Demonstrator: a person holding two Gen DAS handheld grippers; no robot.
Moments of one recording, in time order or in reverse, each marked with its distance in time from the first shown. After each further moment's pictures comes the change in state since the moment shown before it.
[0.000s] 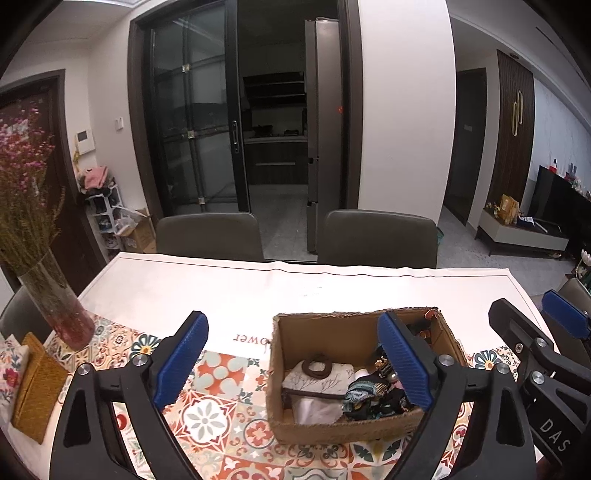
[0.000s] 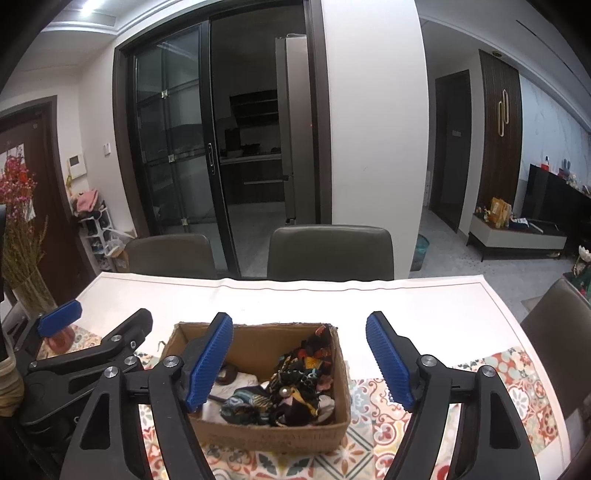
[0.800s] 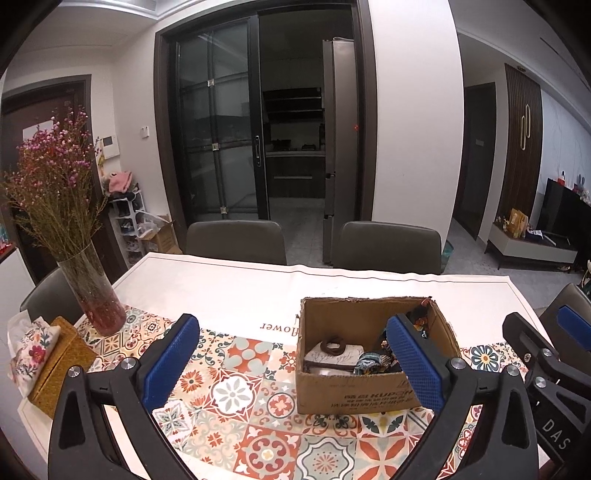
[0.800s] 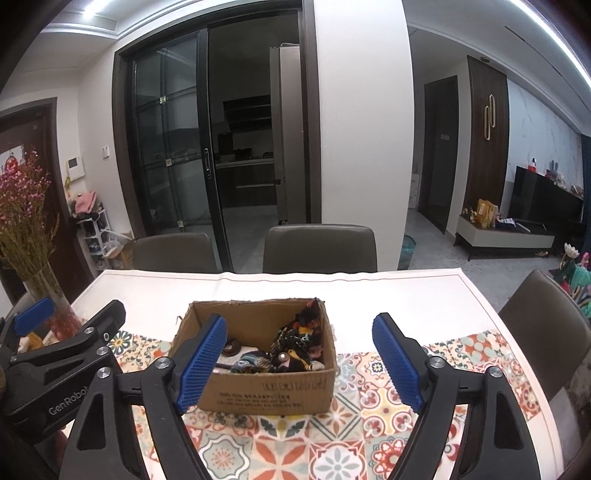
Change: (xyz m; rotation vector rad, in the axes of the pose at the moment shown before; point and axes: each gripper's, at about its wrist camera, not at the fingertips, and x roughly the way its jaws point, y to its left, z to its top) left arm -0.082 0.019 -0.027 -0.032 -0.058 0.062; right arm -0.072 0.001 -0.022 0.005 -0.016 -0.041
